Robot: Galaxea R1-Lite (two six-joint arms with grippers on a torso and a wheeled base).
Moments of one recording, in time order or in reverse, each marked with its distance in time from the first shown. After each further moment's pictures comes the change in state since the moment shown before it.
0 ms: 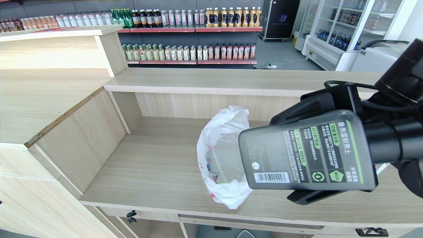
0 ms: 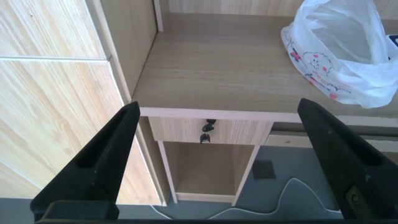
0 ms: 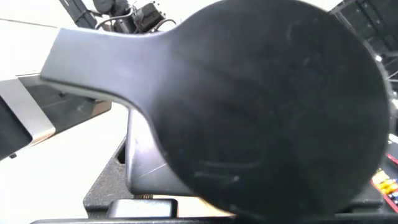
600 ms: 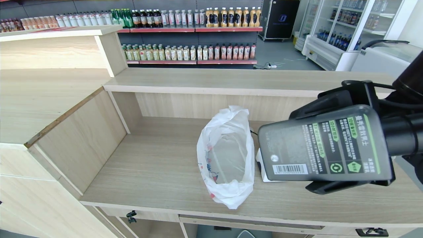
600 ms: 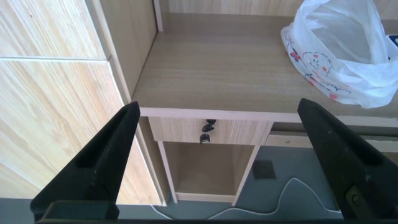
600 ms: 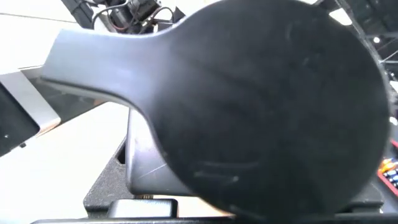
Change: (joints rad) left arm 0.000 0.000 0.000 0.000 0.000 0.000; right arm -0.086 -0.045 0.032 0.028 0.028 0.007
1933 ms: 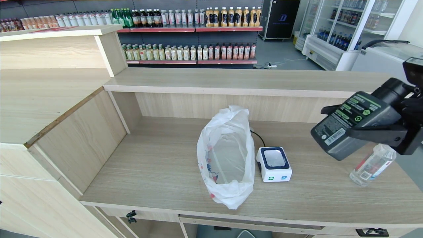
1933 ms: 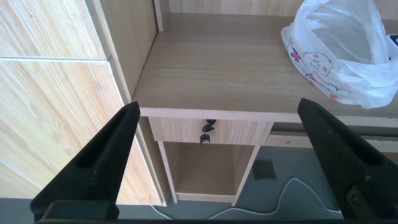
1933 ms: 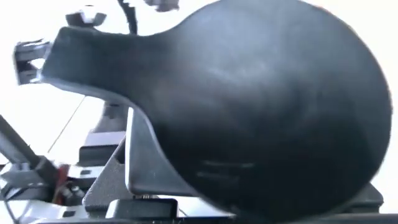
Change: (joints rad) left arm 0.000 0.000 0.000 0.000 0.000 0.000; right arm -0.479 -0.064 -0.031 0.521 0.013 0.519
